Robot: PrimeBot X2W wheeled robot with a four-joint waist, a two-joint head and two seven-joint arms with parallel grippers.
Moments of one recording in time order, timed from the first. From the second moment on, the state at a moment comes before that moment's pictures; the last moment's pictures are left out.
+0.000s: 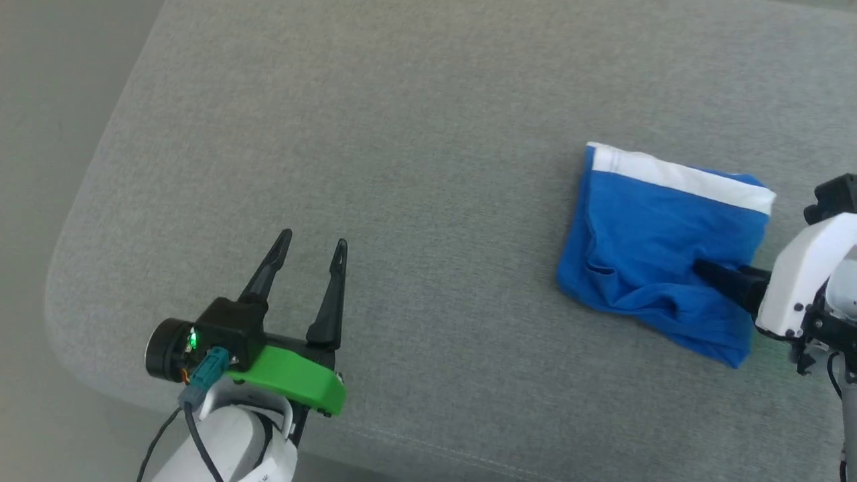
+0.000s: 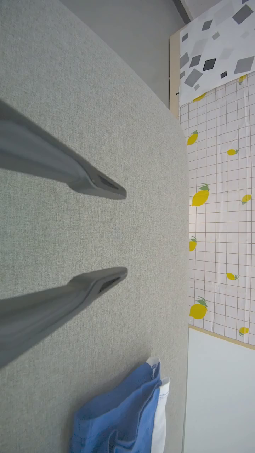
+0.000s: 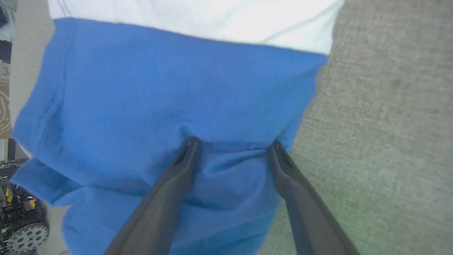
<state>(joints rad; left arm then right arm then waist) -0.23 0.39 -0.52 -0.04 -0.47 0.21 -0.22 -0.36 -0.26 -0.16 0.15 0.59 0.13 0.99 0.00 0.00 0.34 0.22</state>
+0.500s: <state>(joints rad) -0.23 0.38 -0.53 -0.01 -0.47 0.21 -0.23 -0.37 -0.42 0.09 0.11 0.53 0.13 0.83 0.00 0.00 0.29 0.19</state>
